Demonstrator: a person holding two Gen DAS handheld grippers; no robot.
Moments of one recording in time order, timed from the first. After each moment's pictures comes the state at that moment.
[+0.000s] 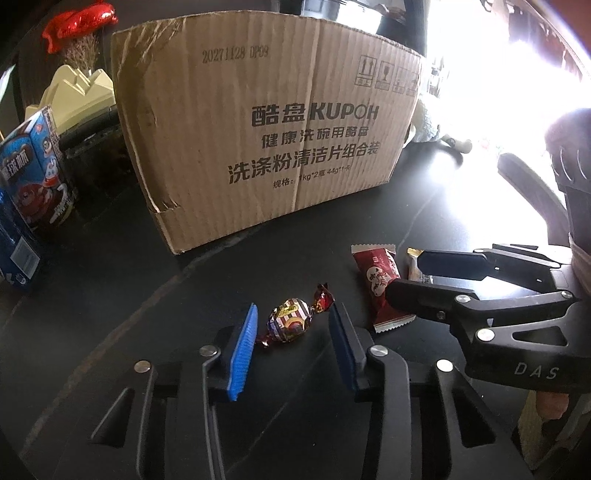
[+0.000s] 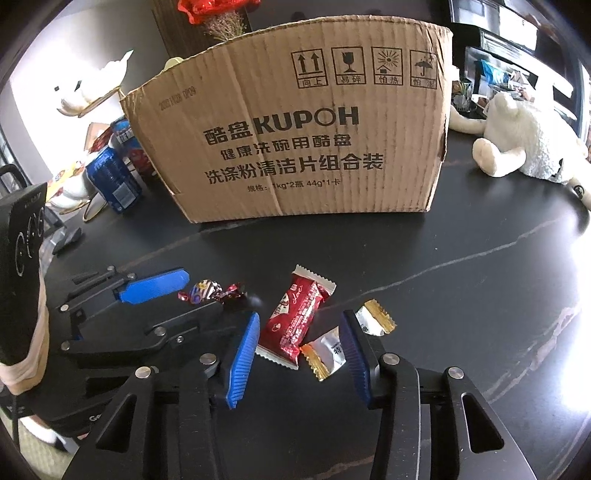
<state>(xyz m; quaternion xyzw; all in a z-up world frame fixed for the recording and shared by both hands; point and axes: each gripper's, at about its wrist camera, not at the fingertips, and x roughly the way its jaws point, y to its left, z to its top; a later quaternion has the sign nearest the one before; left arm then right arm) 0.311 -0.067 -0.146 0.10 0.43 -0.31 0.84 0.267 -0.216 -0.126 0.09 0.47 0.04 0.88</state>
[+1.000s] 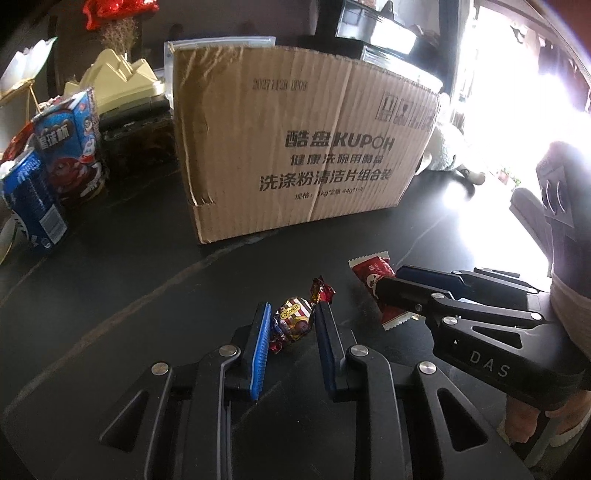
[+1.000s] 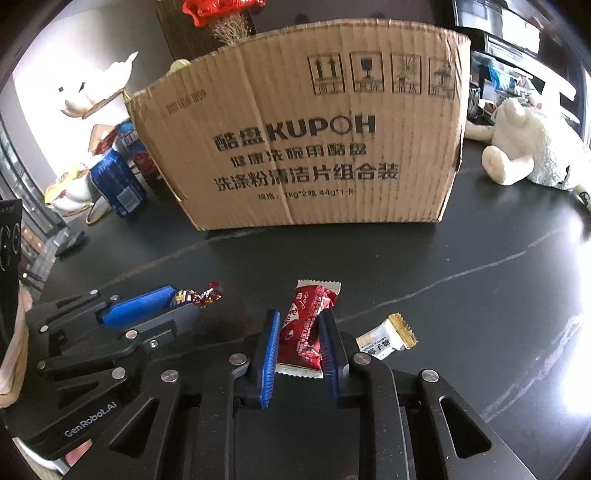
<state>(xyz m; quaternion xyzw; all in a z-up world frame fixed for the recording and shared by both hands) 0.295 -0.051 -0.122 0.04 0.44 -0.26 0.86 0.271 -0.209 -0.120 0.09 0.45 0.05 0.89</state>
